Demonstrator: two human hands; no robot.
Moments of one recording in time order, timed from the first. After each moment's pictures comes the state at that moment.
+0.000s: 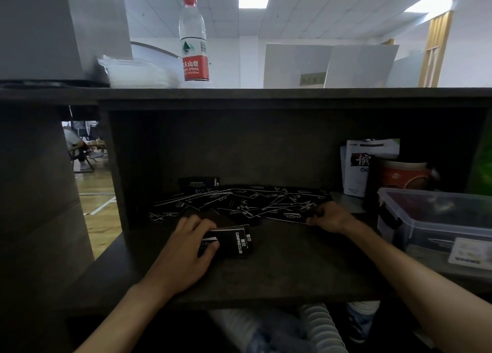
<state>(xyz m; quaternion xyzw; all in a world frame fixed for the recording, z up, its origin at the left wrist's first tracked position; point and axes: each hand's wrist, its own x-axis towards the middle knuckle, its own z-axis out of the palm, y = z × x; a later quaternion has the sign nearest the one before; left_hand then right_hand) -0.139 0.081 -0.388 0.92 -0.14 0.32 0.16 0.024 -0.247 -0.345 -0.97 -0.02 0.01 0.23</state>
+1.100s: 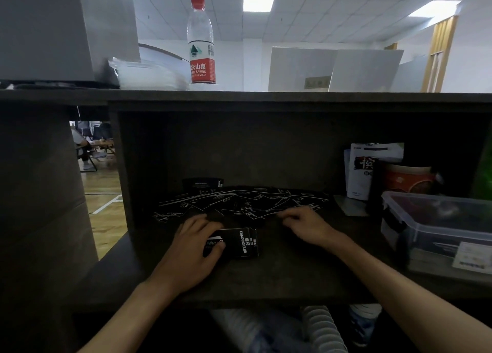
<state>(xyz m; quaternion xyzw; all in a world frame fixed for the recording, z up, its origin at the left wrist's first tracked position) -0.138 0.080 -0.388 0.92 -0.13 0.33 0.17 -0.027 -0.190 -0.343 -0.91 -0.22 0.02 0.36</state>
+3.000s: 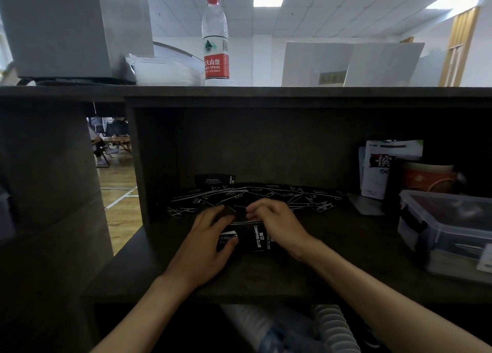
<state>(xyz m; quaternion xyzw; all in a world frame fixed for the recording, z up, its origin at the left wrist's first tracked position) -0.139 0.081 -0.389 0.93 -0.11 0.33 0.15 -0.076 -0.106 -0.341 -0.79 -0.26 0.01 0.55</state>
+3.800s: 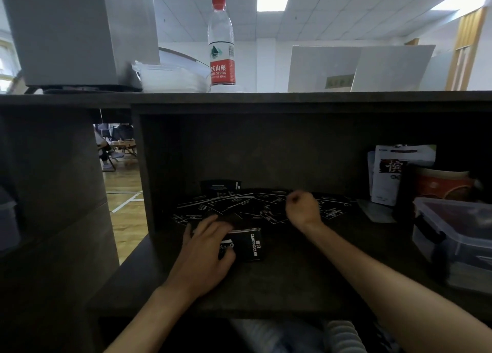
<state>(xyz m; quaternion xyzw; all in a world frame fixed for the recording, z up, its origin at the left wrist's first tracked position) -0.141 0.093 -0.384 0.94 -0.06 0.30 0.13 0.011 -0.114 -0.339 -0.88 -0.08 -0.16 0.44</state>
